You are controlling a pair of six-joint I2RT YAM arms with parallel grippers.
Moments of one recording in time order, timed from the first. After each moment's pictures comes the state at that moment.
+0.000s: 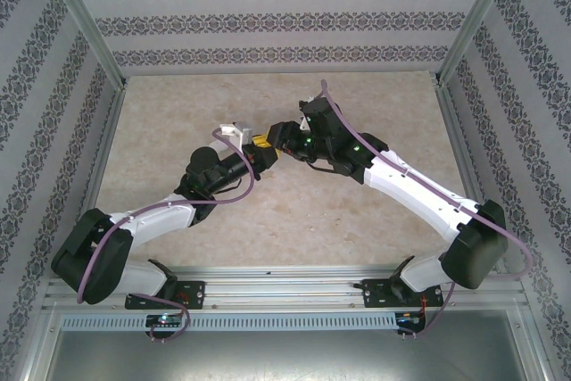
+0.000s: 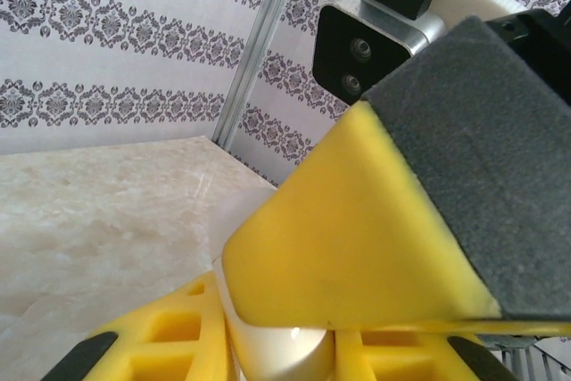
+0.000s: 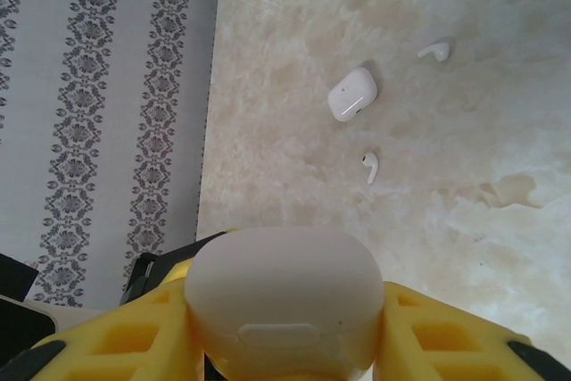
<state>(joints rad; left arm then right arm) -0.55 1.35 0.59 0.84 0.36 -0.41 0.72 1.44 1.28 -0.40 -0.20 1.00</state>
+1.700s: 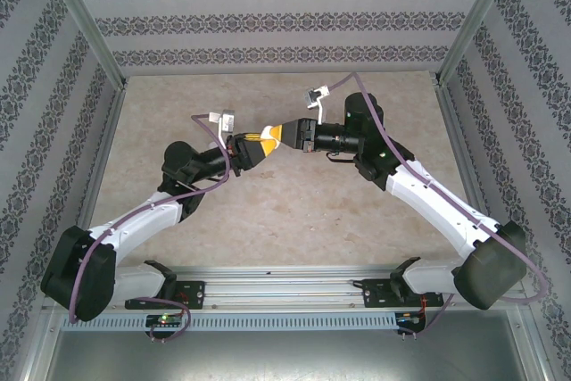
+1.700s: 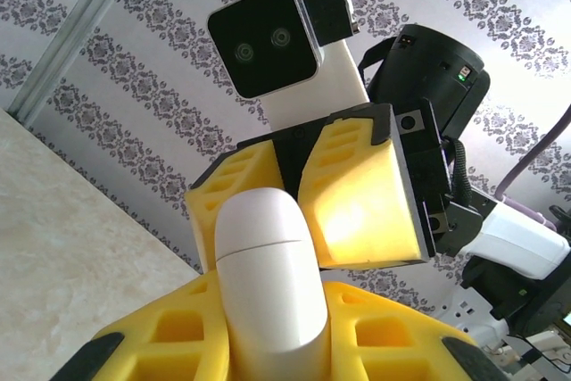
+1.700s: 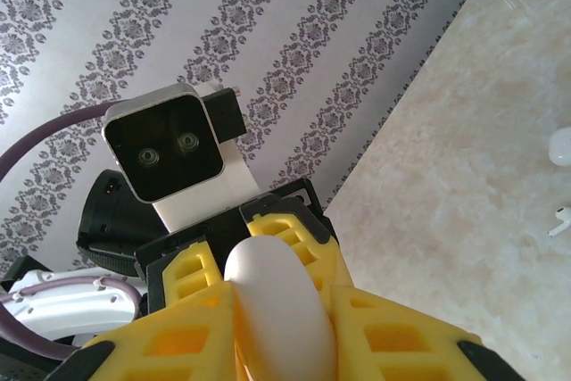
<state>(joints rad) -0.44 1.24 0.65 0.92 0.77 -0.90 0.57 1.30 1.12 0.00 -0.76 0.81</state>
